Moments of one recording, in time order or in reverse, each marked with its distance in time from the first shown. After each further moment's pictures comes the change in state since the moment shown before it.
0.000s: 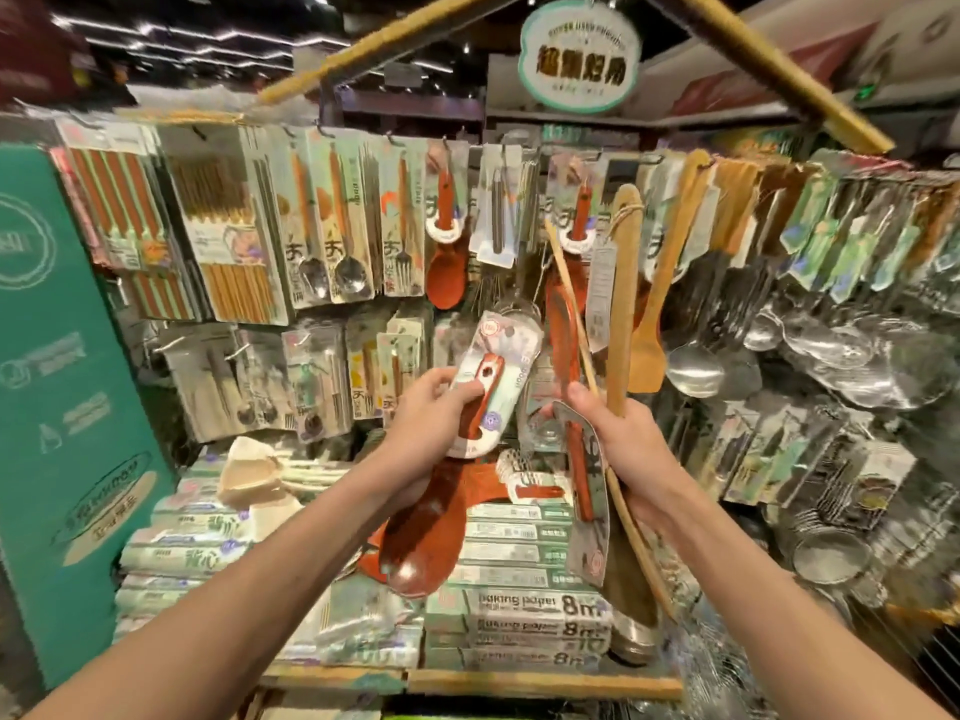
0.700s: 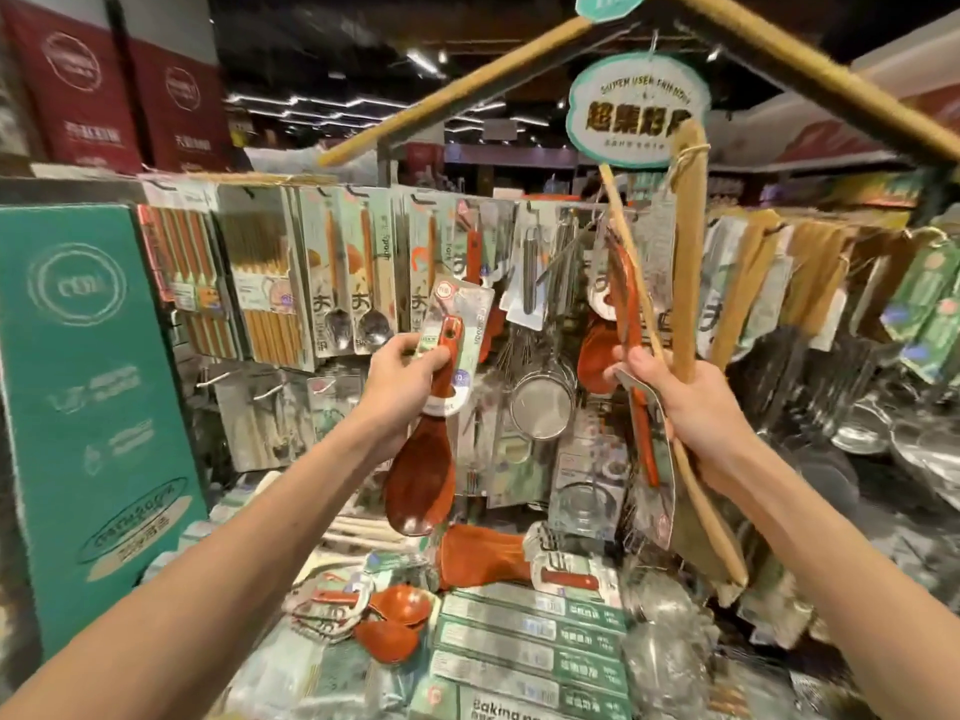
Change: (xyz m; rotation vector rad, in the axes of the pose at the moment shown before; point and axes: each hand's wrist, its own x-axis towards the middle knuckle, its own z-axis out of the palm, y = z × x) left_hand 0.101 0.053 0.011 -0.073 0.361 0.116; right_hand 0.135 -0.053 -0.073 -0.091 -0.051 -0.248
